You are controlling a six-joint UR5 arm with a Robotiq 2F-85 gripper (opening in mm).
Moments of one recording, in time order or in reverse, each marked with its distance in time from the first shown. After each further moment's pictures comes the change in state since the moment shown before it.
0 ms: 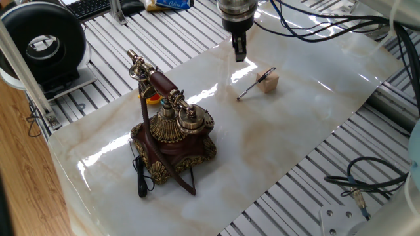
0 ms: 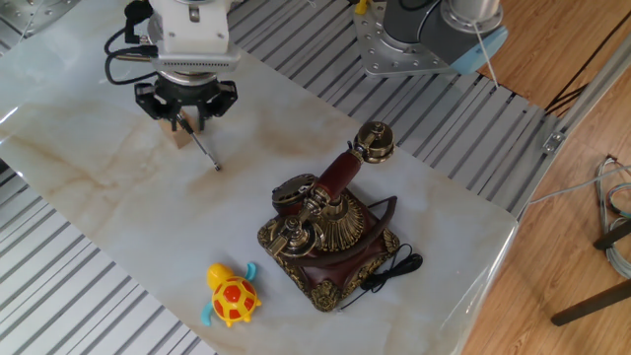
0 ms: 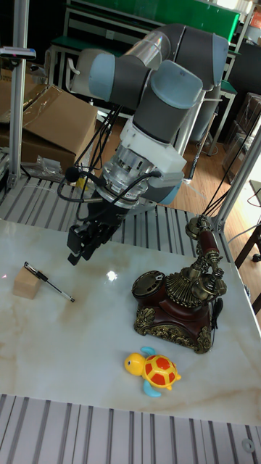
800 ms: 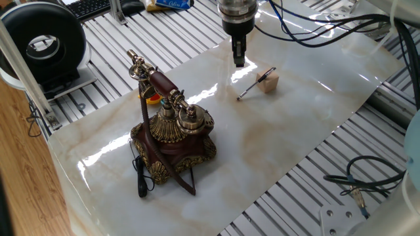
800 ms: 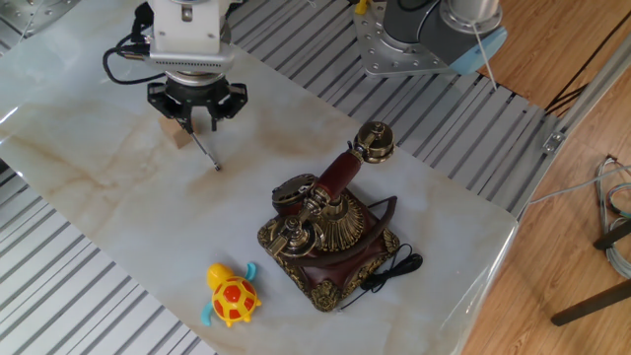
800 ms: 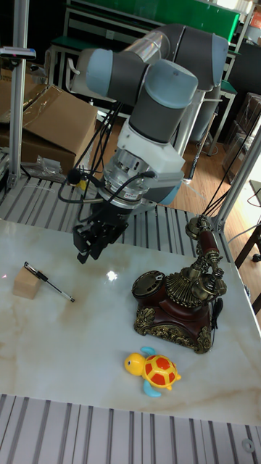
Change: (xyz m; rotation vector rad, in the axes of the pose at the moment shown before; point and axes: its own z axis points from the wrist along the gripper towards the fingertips) arm -0.004 0.019 0.000 -0.076 -0.014 0.117
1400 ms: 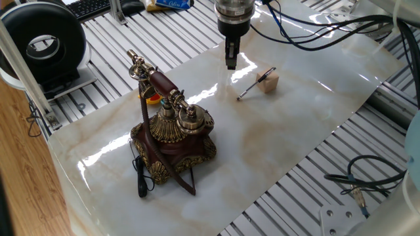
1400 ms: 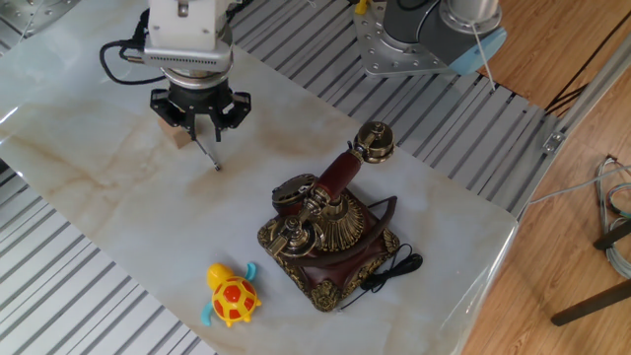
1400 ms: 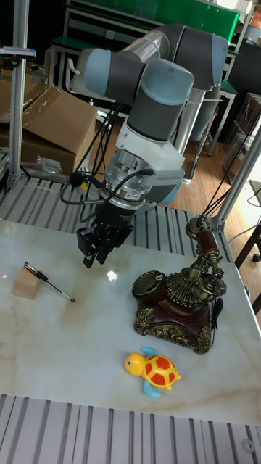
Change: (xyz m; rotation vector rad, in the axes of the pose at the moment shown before) arm -0.010 0.004 0.000 -0.018 -0.040 0.034
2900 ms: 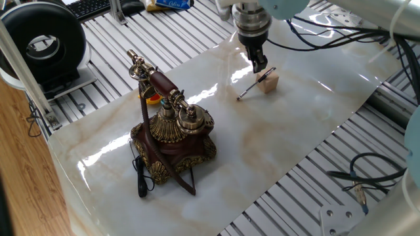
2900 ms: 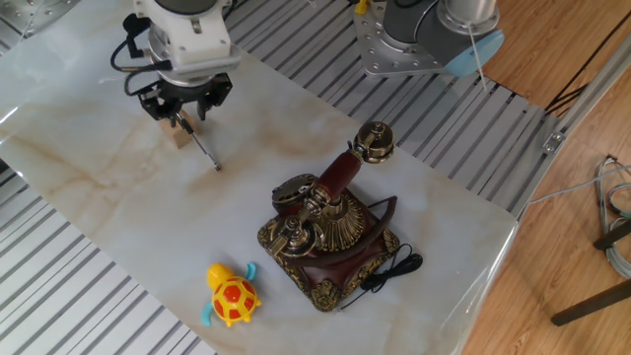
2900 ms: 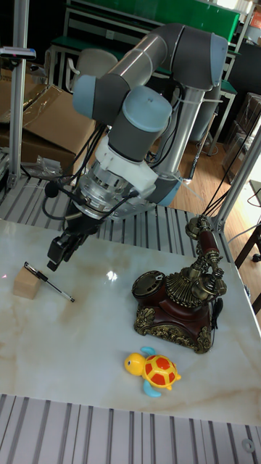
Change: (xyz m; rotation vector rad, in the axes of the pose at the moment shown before) arm 0.056 -0.042 0.047 0.108 0.127 -0.419
